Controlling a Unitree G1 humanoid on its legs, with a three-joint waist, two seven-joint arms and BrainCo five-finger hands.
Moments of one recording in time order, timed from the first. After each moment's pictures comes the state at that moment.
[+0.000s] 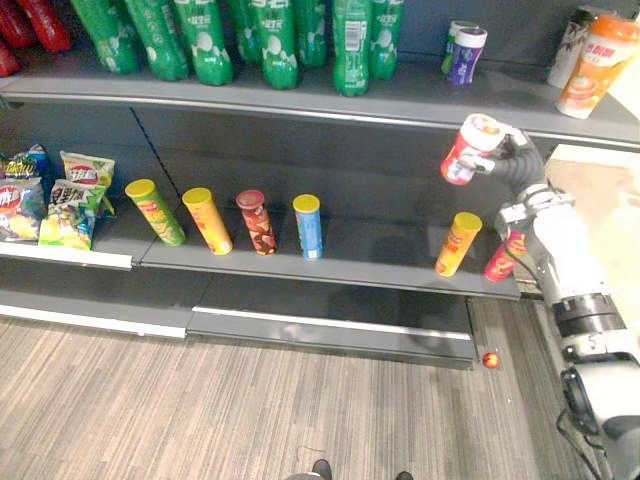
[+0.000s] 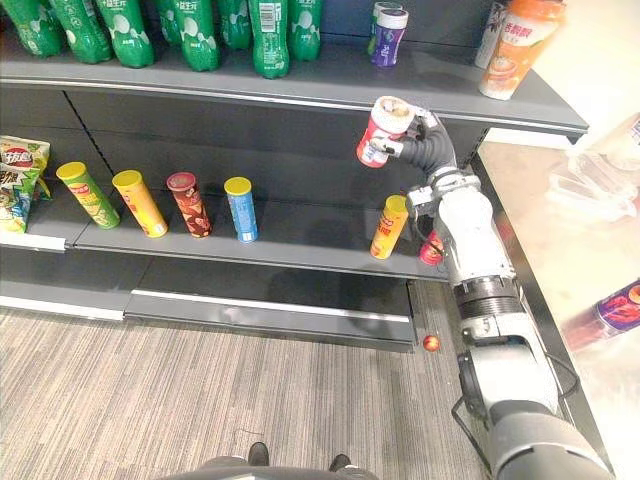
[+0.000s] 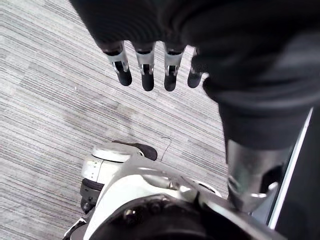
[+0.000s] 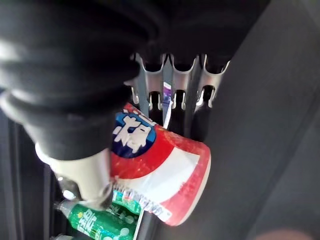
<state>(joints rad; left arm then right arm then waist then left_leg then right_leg) 0.34 0.12 0.12 0.88 -0.22 0.09 0.06 -0.78 -0.54 0.05 0.45 0.27 -0.05 0.11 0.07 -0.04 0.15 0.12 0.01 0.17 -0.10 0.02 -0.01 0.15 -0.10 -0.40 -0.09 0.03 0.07</state>
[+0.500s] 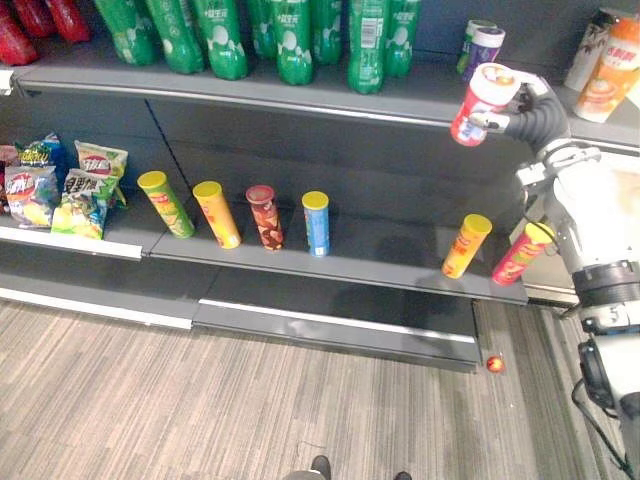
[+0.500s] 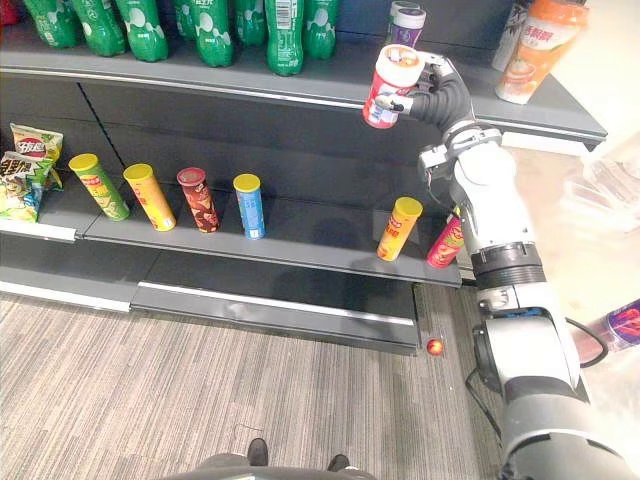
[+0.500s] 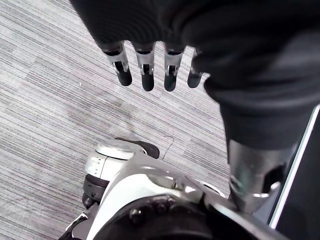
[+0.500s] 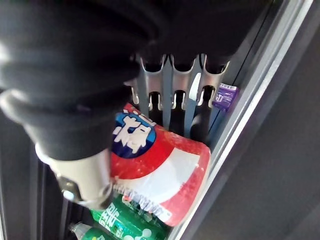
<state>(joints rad) 0.34 0.13 0.11 0.88 -0.21 0.10 0.05 -0.96 -0.62 0.11 0.49 0.28 0.01 0.11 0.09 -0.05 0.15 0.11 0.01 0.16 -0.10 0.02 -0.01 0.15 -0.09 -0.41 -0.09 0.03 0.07</state>
